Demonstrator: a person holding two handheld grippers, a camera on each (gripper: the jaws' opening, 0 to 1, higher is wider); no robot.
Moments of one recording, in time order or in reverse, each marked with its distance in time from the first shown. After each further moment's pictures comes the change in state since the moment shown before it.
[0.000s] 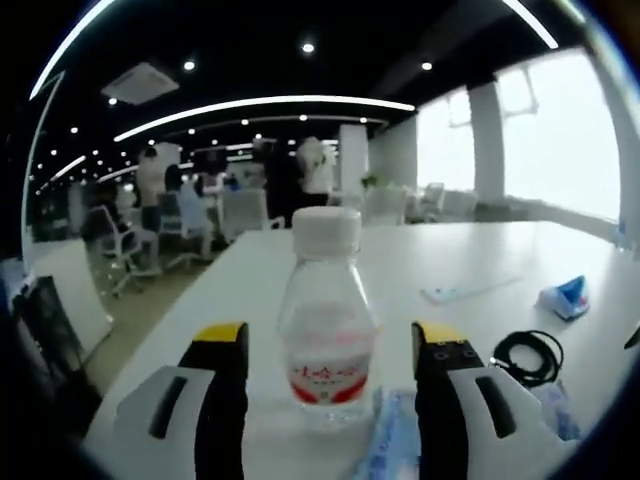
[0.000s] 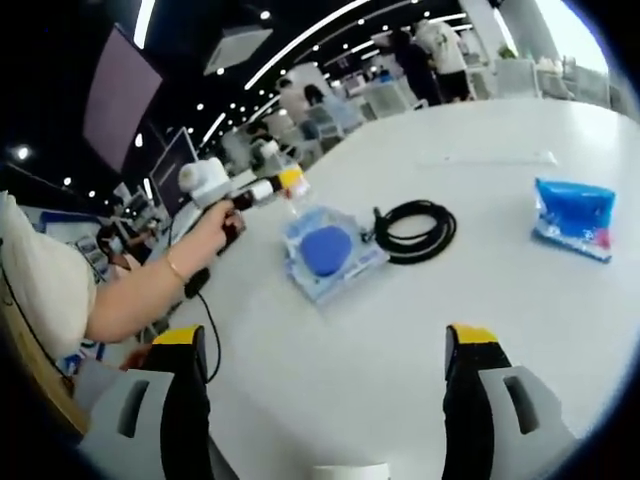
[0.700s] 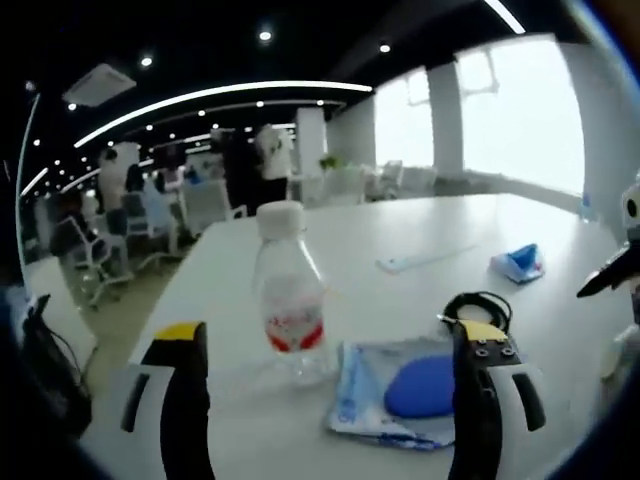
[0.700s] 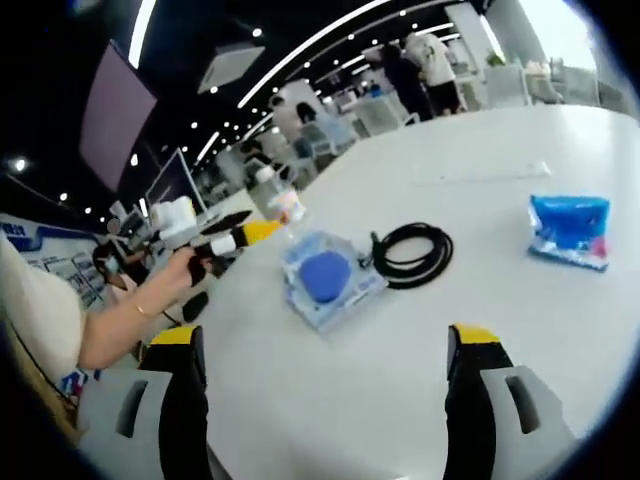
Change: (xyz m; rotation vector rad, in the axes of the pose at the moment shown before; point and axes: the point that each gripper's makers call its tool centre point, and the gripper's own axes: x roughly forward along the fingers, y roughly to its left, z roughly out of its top) left arm -0.056 -0.027 -0.008 0.073 0.098 -0.195; right arm 0.002 -0.001 0.026 0.028 -0.075 -0.029
